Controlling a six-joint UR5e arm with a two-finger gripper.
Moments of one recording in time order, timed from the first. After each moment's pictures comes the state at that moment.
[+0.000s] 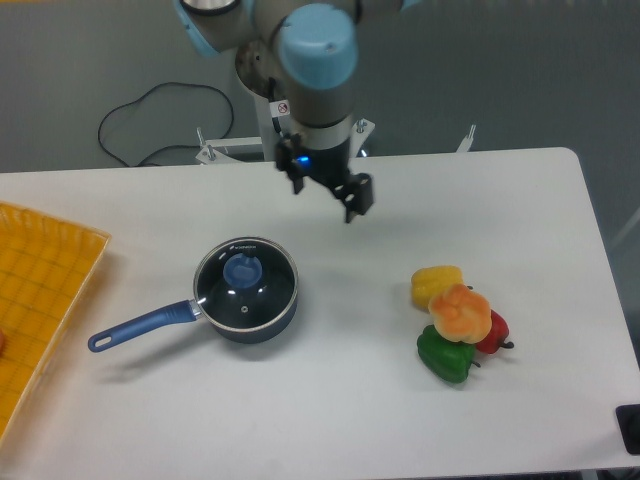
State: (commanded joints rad) arm 2.36 -1.63 -1.82 -1.22 1.56 0.86
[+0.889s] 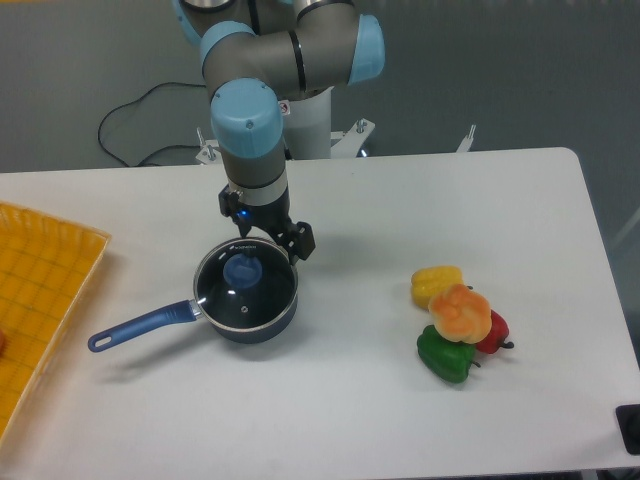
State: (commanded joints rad) arm 2.27 -1.74 -1.82 -1.12 1.56 0.78
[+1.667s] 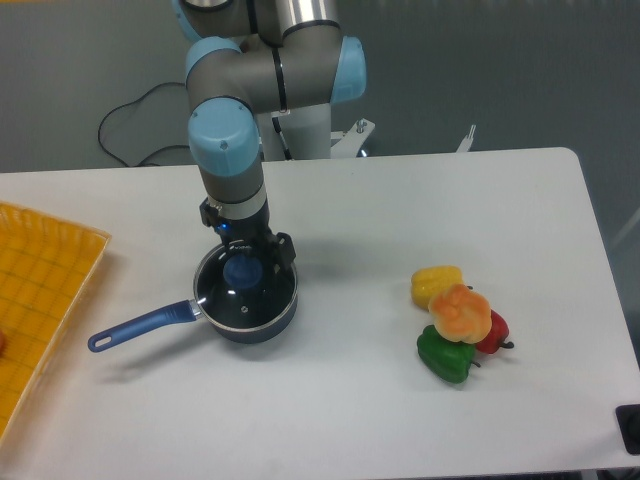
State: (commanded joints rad) arm 2.22 -1.79 -1.82 -1.07 1.56 0.70
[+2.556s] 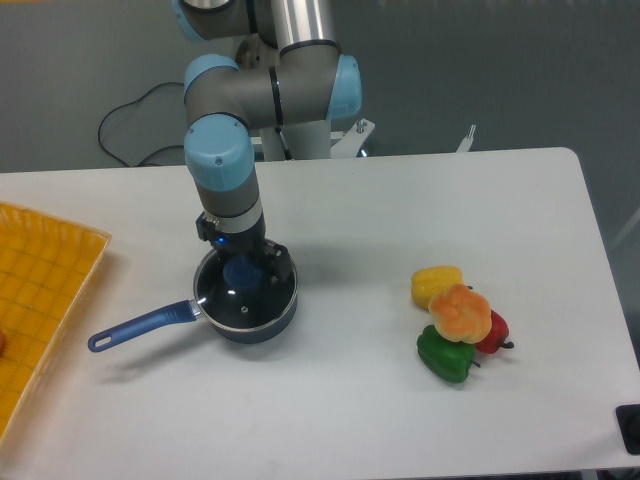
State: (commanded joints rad) arm 2.22 -1.82 -1.82 -1.02 1.56 0.68
